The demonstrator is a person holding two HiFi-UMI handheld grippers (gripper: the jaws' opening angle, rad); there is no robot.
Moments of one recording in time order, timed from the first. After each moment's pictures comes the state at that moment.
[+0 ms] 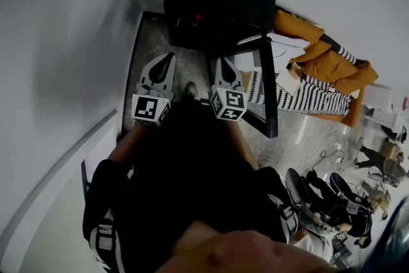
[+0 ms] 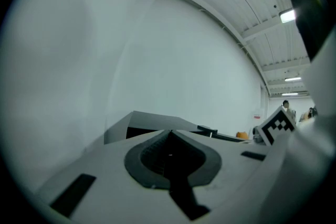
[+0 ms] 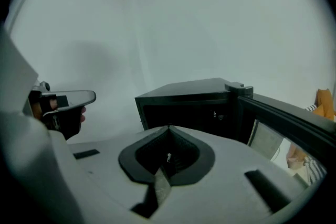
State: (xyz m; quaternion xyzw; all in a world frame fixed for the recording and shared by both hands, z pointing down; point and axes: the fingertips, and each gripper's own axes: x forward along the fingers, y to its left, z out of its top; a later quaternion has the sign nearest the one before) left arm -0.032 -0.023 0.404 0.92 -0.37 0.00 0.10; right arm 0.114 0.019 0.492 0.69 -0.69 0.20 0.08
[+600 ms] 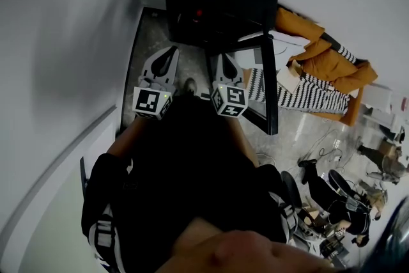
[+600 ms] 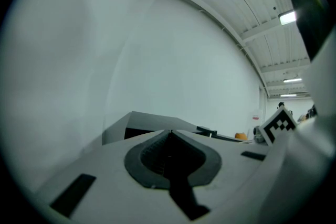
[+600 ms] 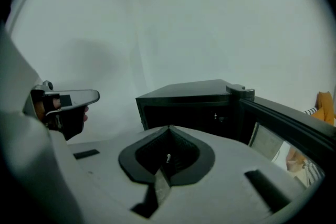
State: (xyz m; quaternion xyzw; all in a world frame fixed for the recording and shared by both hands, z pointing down) left arm -0.027 -0.026 0.402 0.93 -0.36 0.00 0.11; right arm 0.112 0.018 0.488 0.69 -0.69 0.19 0.09
